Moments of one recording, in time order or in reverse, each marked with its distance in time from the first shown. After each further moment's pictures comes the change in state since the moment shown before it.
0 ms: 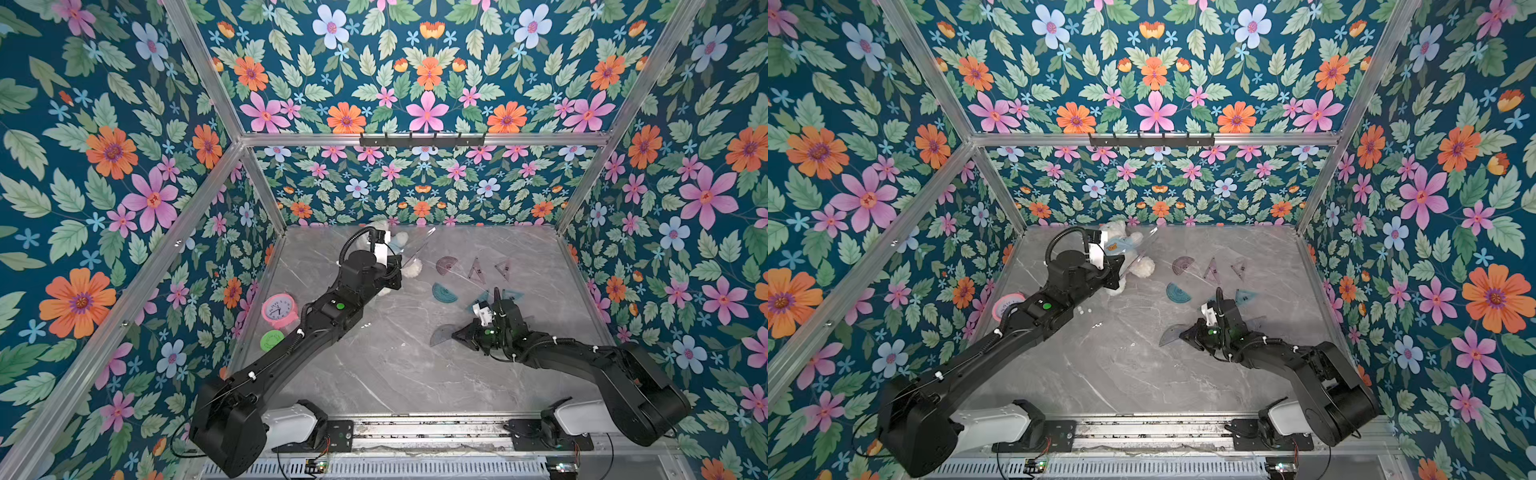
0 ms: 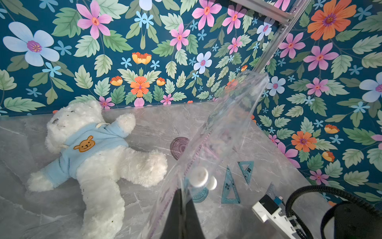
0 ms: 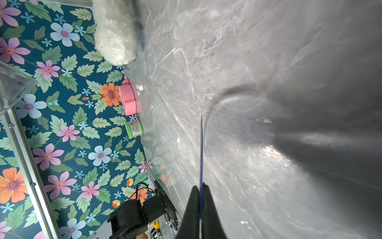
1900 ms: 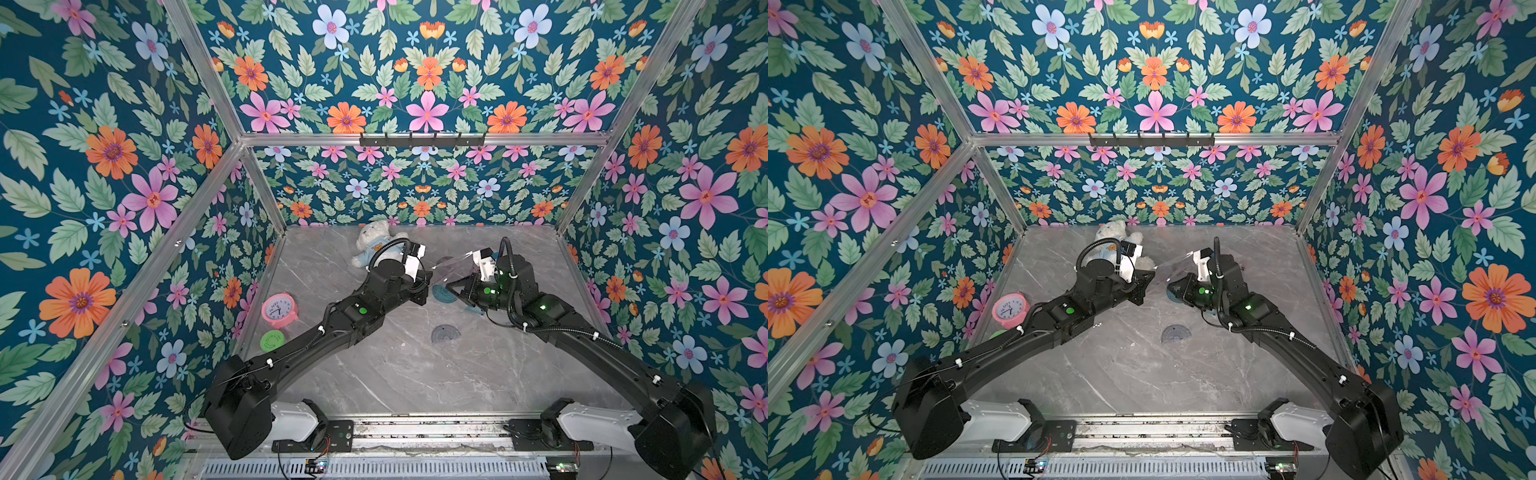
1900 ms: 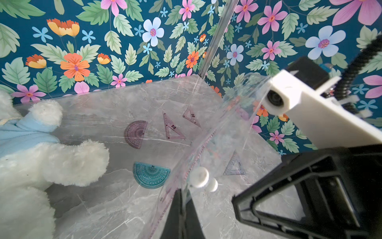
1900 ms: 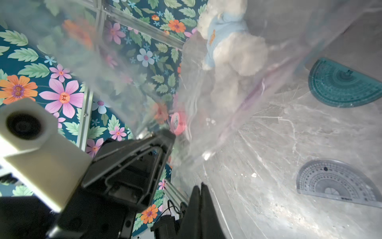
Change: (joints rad) left arm -0.178 0.092 0.024 0.020 0.043 0.005; right arm 0.105 -0.161 0.570 -0.467 0.206 -0.092
